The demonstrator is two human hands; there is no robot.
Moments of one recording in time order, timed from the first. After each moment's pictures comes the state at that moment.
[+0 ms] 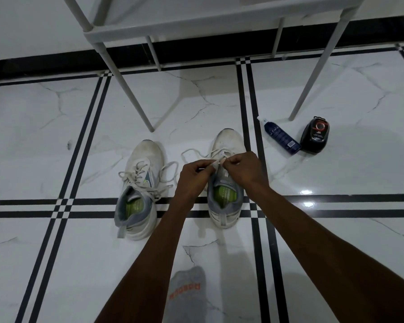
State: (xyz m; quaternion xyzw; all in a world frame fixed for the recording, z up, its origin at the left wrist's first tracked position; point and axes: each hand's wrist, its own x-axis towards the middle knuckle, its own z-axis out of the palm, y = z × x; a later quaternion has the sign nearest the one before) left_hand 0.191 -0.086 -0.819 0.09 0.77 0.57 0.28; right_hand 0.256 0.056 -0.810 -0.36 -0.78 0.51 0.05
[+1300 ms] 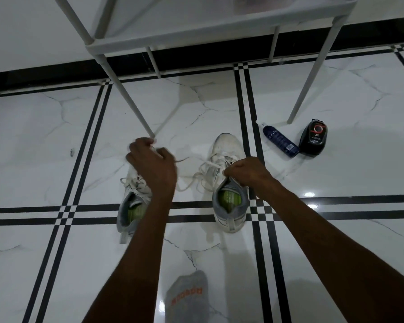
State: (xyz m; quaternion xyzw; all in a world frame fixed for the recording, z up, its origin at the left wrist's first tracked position) left_hand 0.141 -0.111 -0.781 0.04 0.90 0.39 -0.20; right_hand 0.256 0.078 -0.803 -0.37 -0.75 0.54 -0.09
